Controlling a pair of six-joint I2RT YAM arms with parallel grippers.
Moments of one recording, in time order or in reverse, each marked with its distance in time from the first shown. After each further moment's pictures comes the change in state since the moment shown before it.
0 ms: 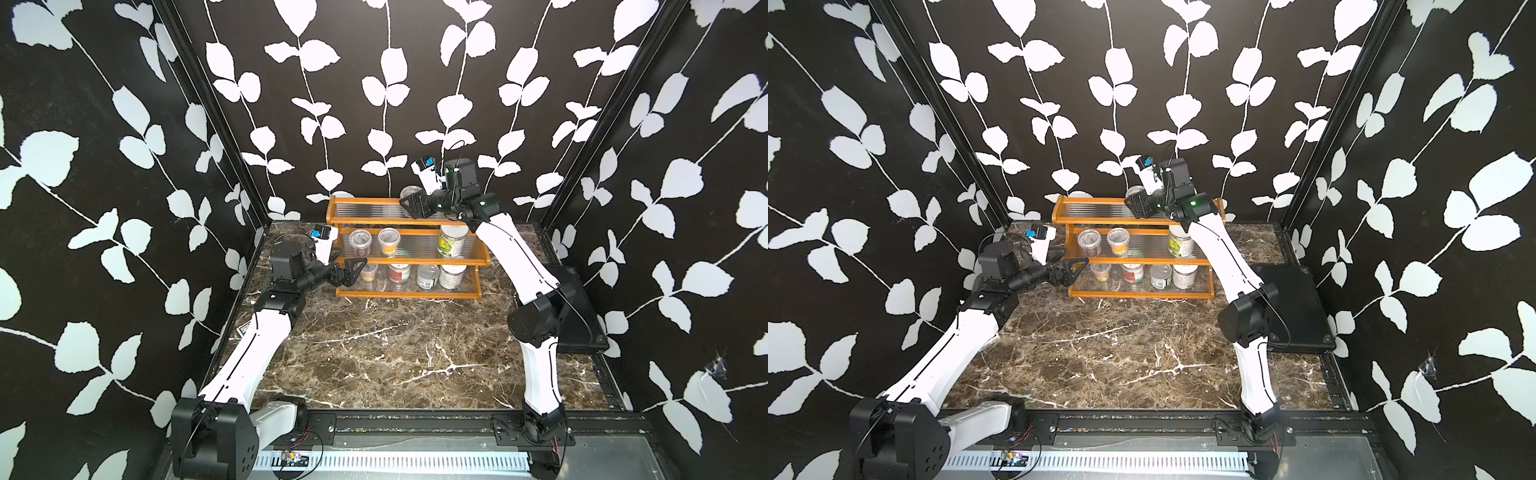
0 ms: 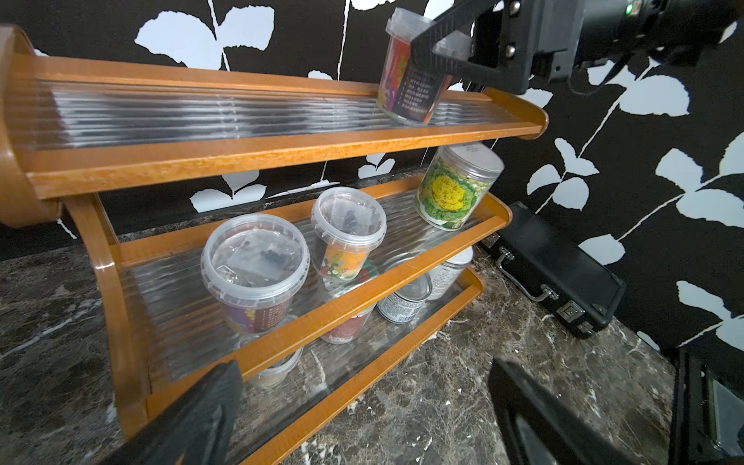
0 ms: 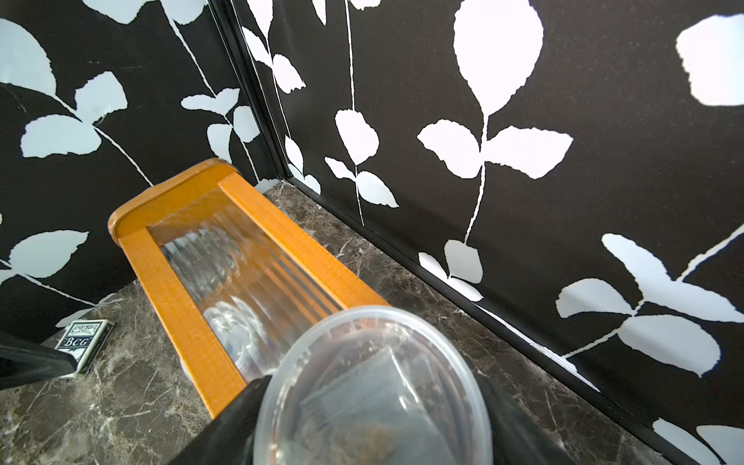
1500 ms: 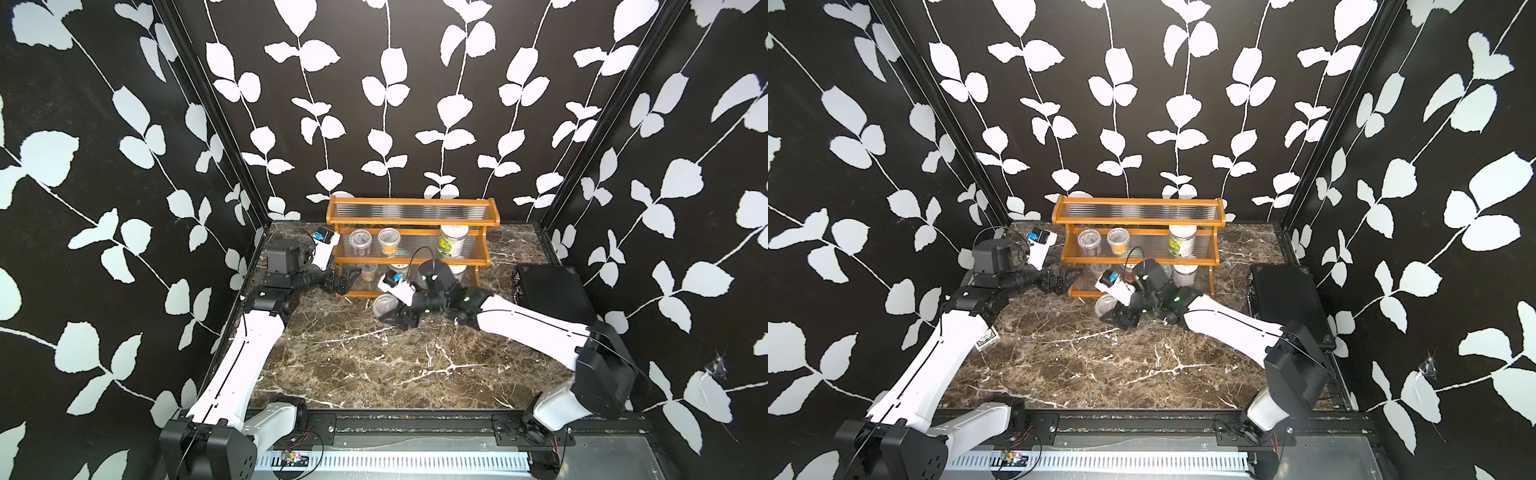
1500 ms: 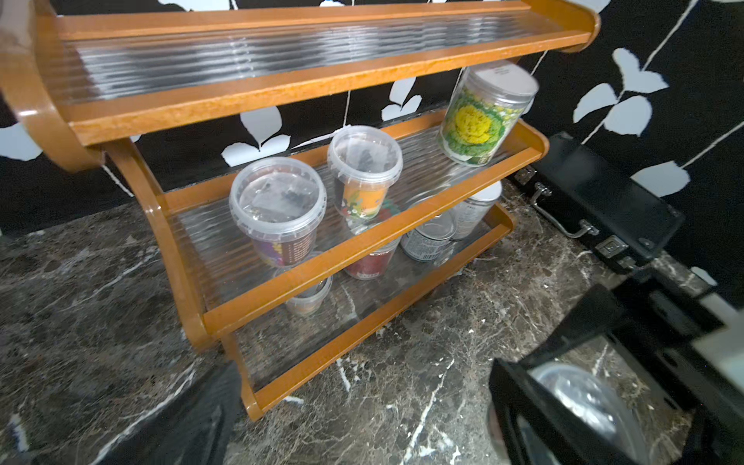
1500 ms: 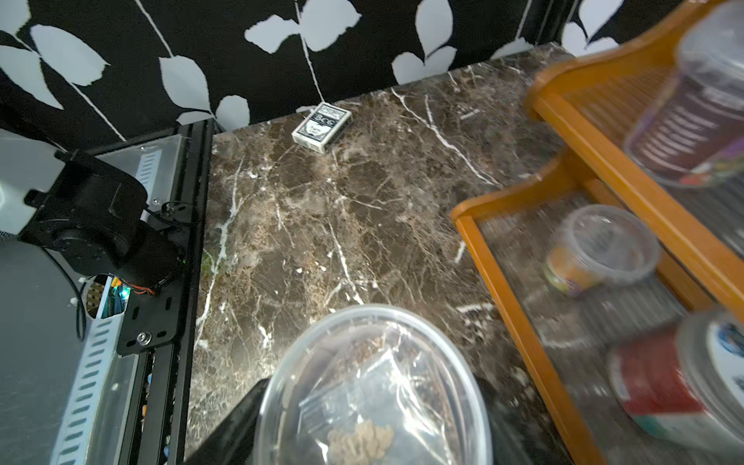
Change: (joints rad) left arm 0.000 -0.052 0.132 -0.401 -0.113 0.214; right arm 0.389 -0.541 -1.270 0.565 -0.175 -0.138
